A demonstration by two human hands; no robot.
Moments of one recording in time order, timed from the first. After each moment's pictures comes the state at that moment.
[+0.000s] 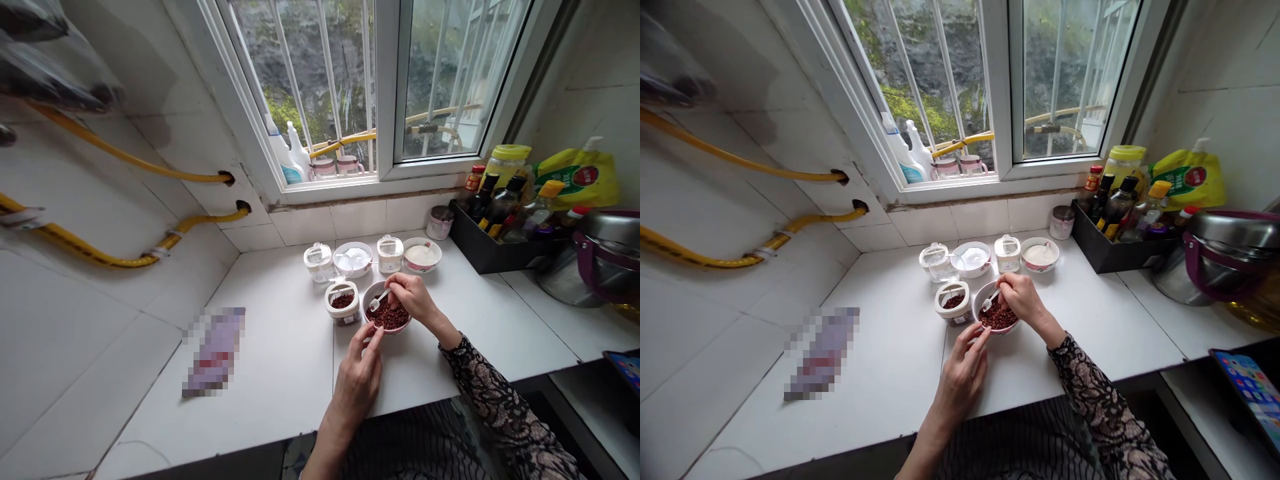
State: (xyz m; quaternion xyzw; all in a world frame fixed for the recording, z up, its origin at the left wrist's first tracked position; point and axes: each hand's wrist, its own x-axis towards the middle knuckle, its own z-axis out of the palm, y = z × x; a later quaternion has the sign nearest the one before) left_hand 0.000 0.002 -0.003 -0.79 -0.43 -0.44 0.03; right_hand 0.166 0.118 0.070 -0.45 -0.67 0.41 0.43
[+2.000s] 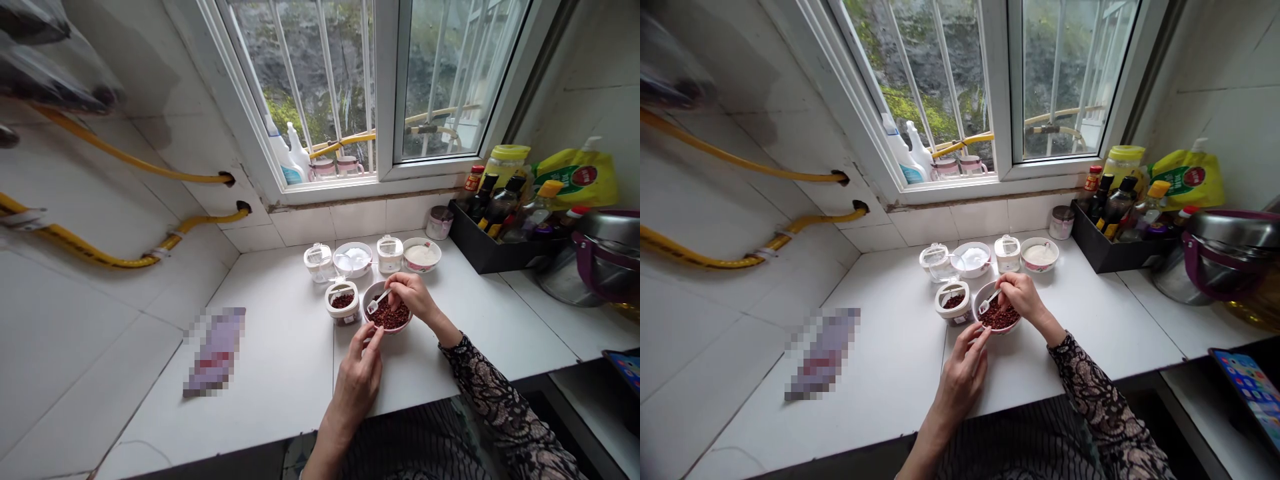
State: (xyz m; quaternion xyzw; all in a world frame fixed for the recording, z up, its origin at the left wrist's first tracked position) left_hand 0.000 0.001 -0.002 -0.79 -0.43 -0.44 0.03; right_hand 0.167 0.120 0.071 -0.43 -0.63 0.49 0.43
